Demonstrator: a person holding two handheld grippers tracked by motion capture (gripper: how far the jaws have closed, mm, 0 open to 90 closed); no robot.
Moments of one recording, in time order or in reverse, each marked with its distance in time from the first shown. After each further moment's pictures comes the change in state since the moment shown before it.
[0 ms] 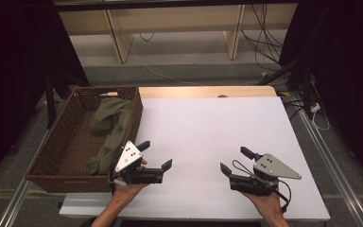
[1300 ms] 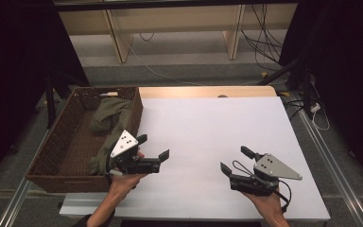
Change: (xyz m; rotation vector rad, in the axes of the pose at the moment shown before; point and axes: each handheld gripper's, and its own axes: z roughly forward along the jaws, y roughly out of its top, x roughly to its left) left arm 0.014 0.028 0.000 0.047 0.008 -0.089; right arm 0.001 0.001 -0.001 -0.009 -0.003 -0.010
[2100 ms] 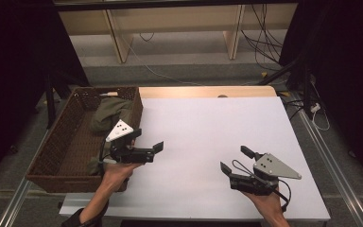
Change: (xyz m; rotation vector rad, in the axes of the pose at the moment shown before) left arm 0.022 0.023 0.000 0.098 0.024 -0.042; right arm -0.001 0.000 0.002 0.003 -0.002 -0.005
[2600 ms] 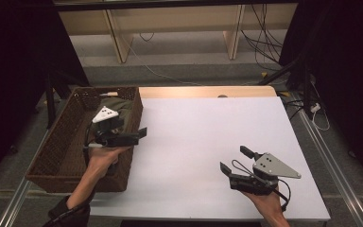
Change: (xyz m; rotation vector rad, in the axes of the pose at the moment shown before) left arm 0.052 0.026 -0.010 0.061 0.143 -0.048; right arm -0.001 0.000 0.001 0.005 0.010 0.002
